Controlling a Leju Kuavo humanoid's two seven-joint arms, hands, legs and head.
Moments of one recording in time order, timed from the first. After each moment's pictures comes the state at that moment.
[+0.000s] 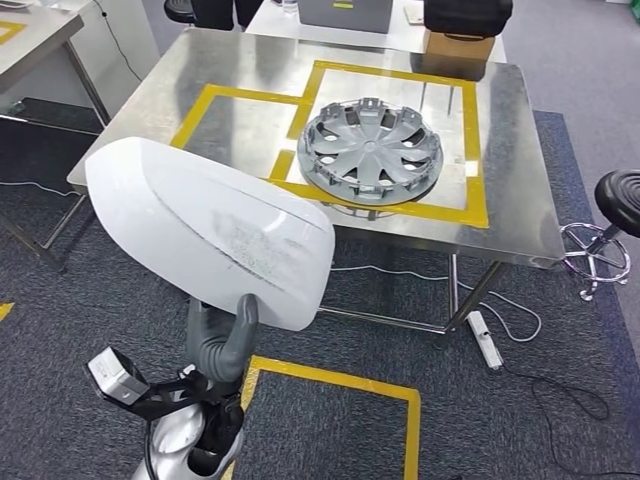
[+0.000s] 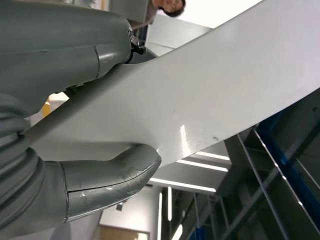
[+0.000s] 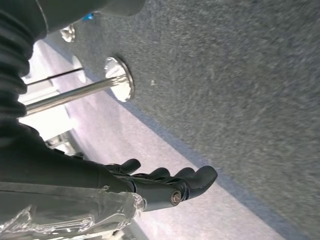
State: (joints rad) left arm 0.04 -0.24 -0.49 -1.69 0.31 -0.19 -0.61; right arm -0.09 0.17 -0.93 -0.21 1.55 -0.40 0.35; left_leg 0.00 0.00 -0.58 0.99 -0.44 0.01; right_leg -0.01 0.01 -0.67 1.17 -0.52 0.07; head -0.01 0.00
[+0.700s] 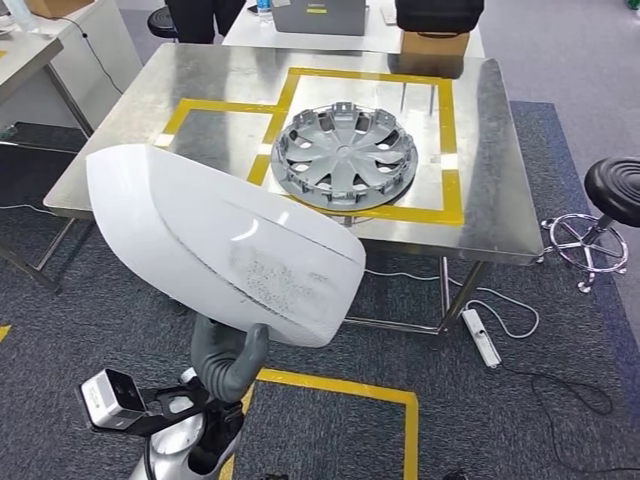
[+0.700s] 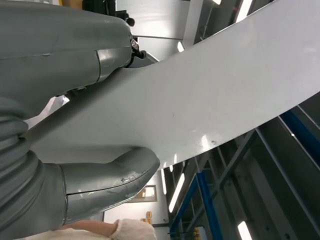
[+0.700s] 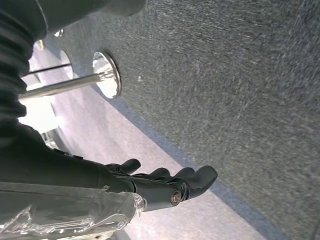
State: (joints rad) left arm 0.01 -0.23 -0.51 -1.70 0.25 -0.37 -0.68; right arm -0.10 0.16 -0.91 -0.21 1.55 -0.38 0.32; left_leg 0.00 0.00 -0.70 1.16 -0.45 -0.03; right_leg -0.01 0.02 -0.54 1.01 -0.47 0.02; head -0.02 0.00
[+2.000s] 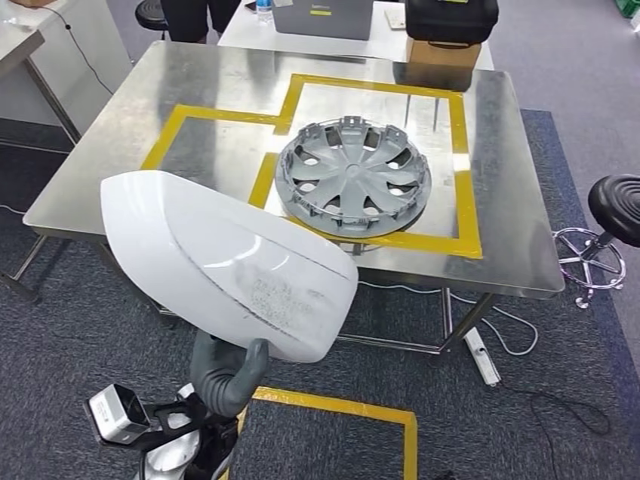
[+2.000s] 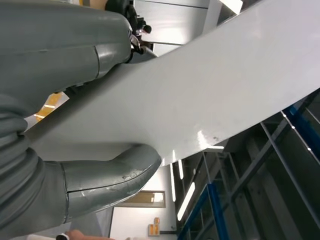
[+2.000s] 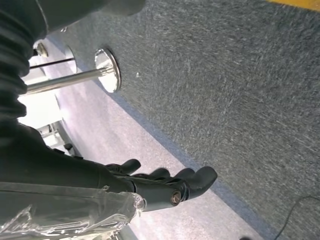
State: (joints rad) left arm 0.08 -0.22 -0.49 -1.69 0.19 -0.37 -0.68; right arm -0.09 0.16 -0.89 -0.21 1.57 -0.36 0.32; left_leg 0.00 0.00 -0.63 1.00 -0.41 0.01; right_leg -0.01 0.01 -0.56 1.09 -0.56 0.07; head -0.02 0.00
